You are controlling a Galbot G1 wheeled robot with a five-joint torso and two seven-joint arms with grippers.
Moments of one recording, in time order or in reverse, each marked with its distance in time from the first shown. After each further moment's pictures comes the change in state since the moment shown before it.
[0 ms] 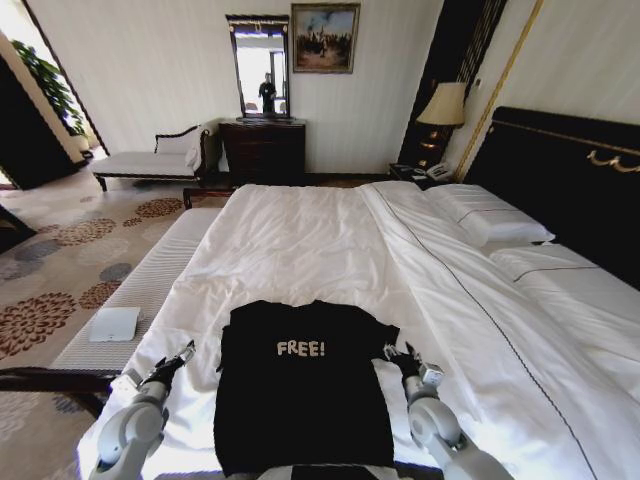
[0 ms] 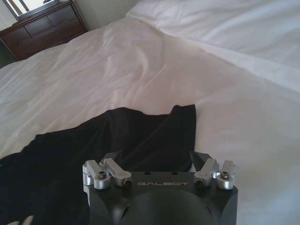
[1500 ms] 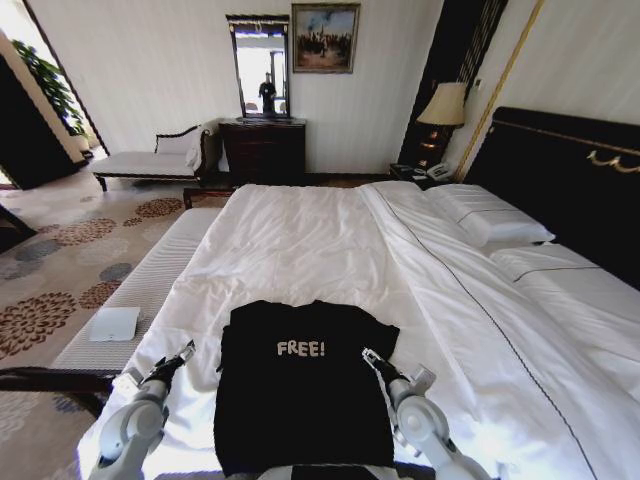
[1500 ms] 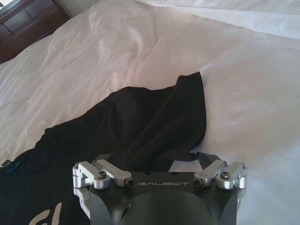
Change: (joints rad) left arm -0.005 0.009 -0.005 0.014 -0.001 -0.001 -0.004; right arm 0.007 0.064 -0.013 0.036 0.108 -0.044 0.092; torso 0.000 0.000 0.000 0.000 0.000
